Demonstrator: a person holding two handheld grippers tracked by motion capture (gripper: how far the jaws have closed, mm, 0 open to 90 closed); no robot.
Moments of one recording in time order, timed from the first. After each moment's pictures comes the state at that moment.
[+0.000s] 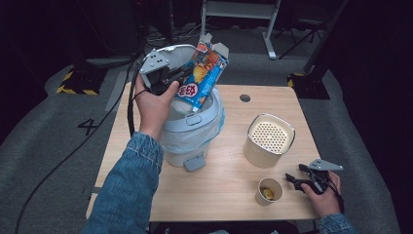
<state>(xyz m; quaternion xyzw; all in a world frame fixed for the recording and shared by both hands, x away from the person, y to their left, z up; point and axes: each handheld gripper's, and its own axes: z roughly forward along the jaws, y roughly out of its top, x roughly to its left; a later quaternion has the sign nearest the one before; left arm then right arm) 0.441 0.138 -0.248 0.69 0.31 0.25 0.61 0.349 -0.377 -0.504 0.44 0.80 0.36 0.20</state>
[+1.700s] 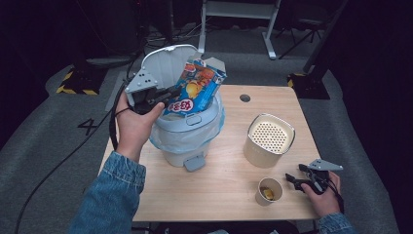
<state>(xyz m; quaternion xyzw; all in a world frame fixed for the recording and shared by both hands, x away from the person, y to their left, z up) 0.397 0.168 -0.257 0.74 0.30 0.23 0.56 0.349 -0.377 -0.504 0.44 0.80 0.36 0.20</state>
